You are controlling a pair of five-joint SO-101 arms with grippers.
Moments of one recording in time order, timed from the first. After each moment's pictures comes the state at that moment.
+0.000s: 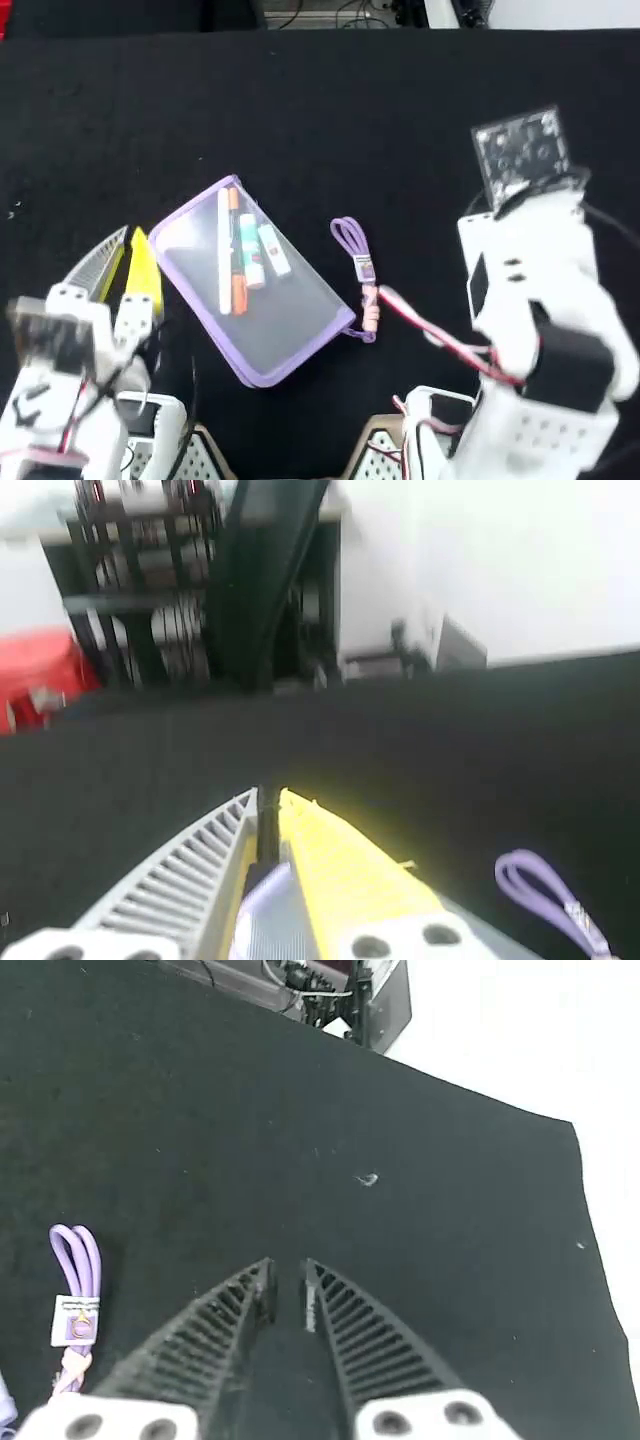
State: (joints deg) left arm -0.4 -101.4 47.2 69.5 -5.6; right arm 13.5 -54.3 13.1 83.4 28.1
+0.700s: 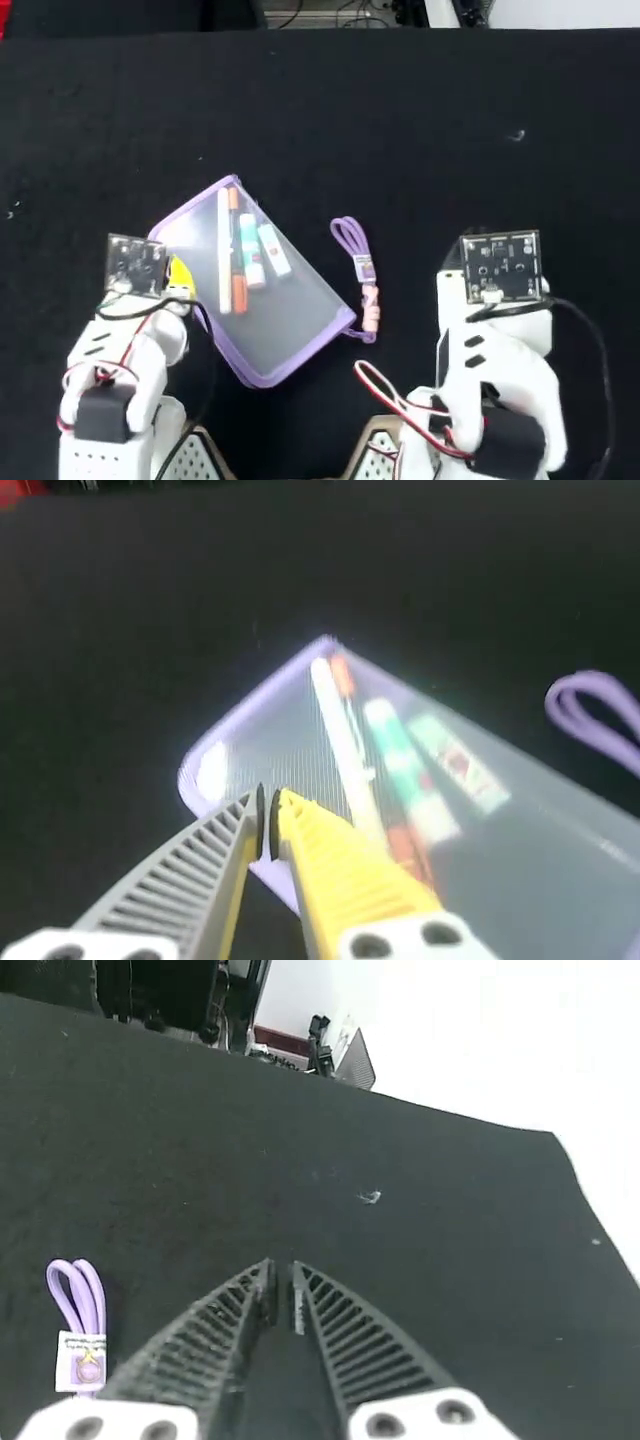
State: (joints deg) left arm -0.8 -104.5 79.2 63.5 -5.7; right arm 13.5 -89.5 52.6 68.9 21.1
